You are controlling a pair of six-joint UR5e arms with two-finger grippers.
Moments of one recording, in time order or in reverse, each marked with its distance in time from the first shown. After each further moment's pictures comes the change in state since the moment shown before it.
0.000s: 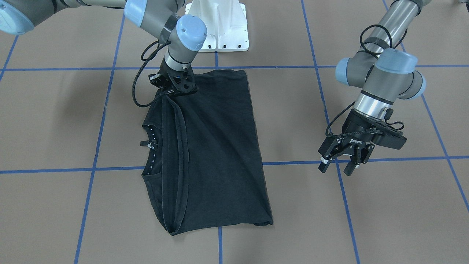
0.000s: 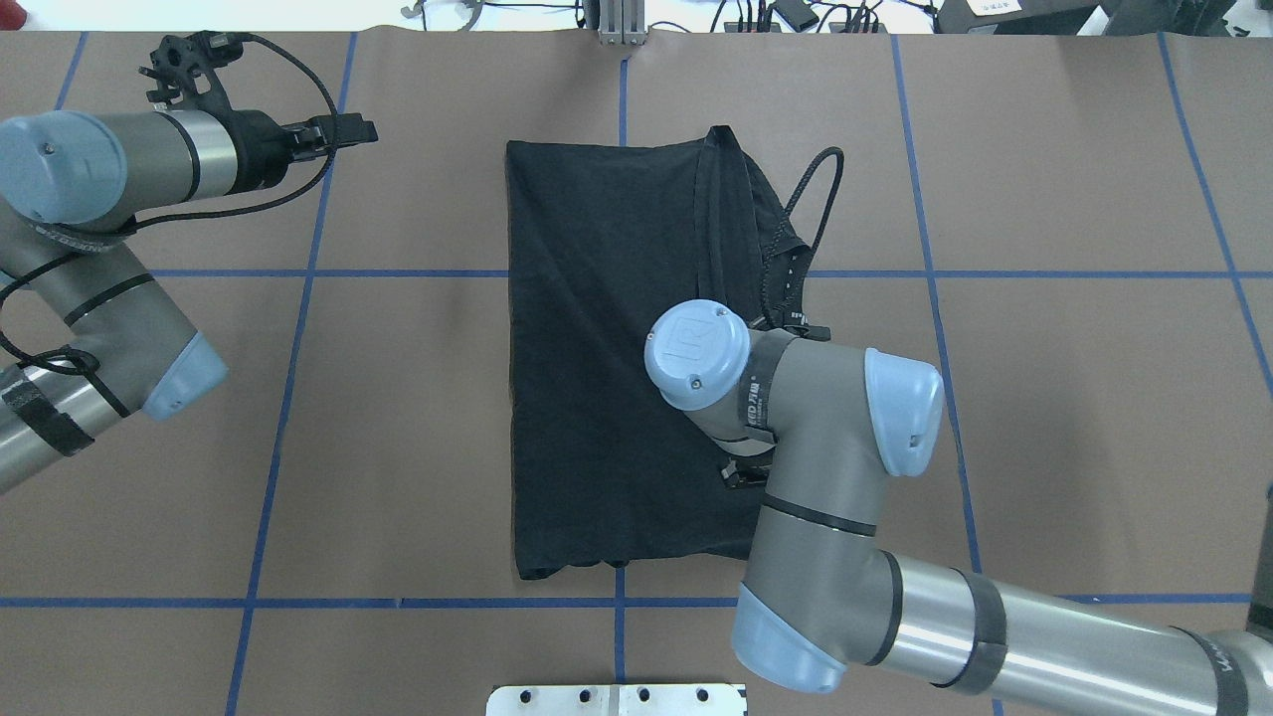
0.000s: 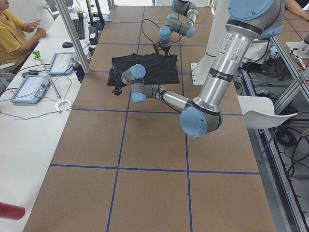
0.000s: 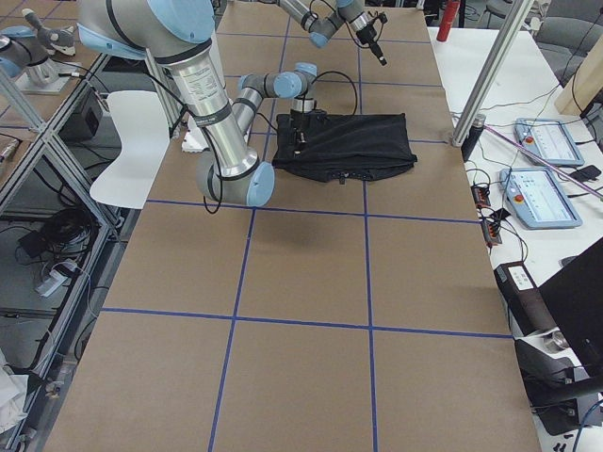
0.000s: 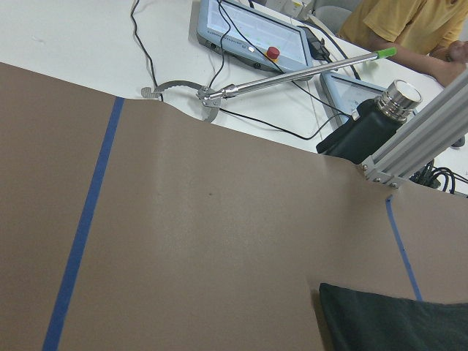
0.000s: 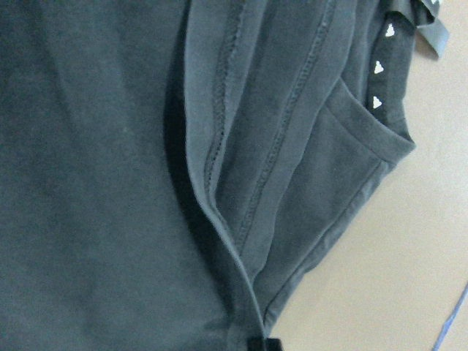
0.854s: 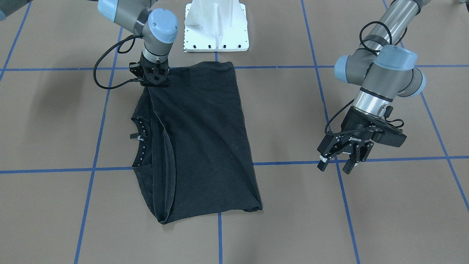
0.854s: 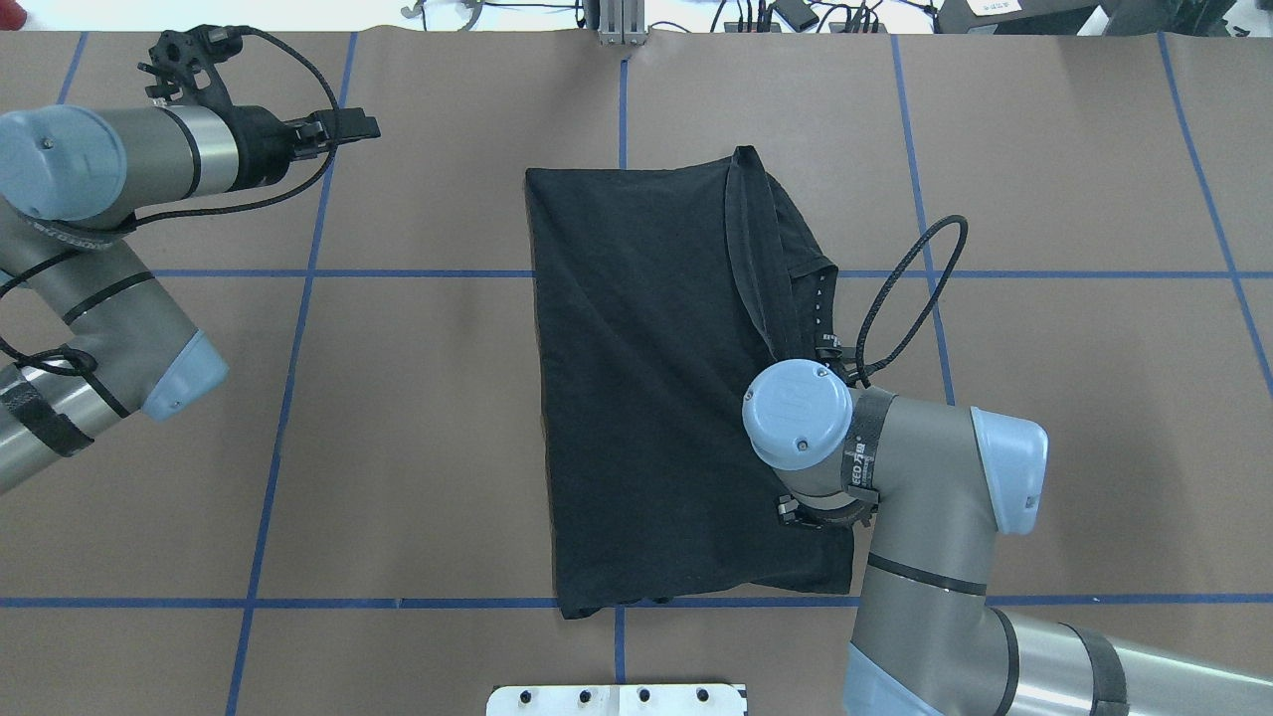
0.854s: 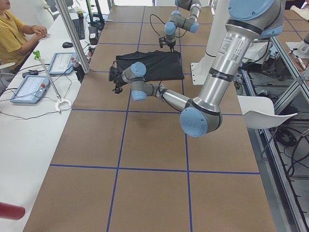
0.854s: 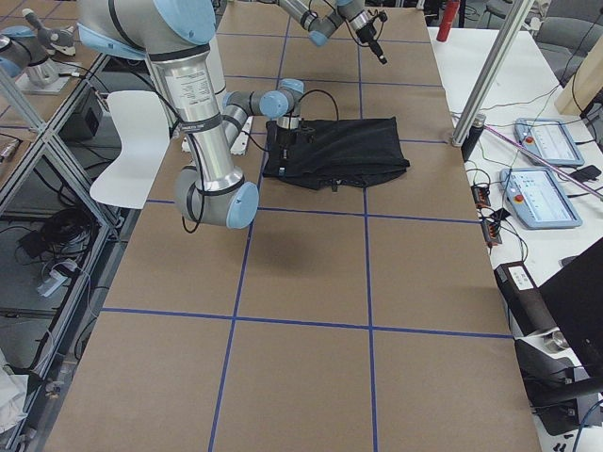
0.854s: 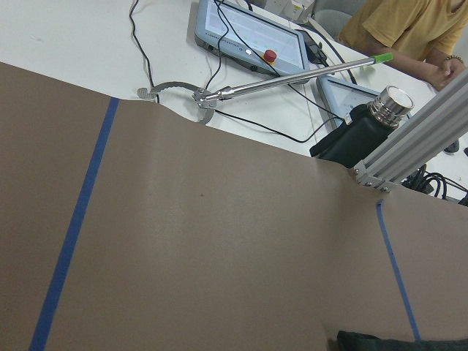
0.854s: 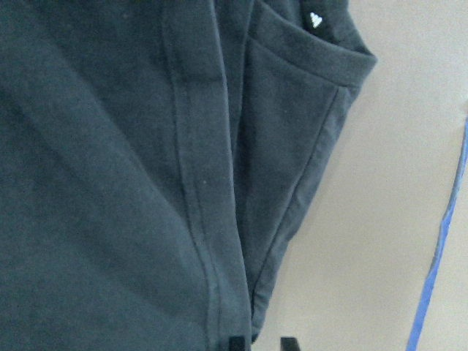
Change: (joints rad) left arm 0.000 0.000 -0.026 0.030 0.000 -0.020; right arm -0.038 -0.171 0.120 0.083 0.015 0.253
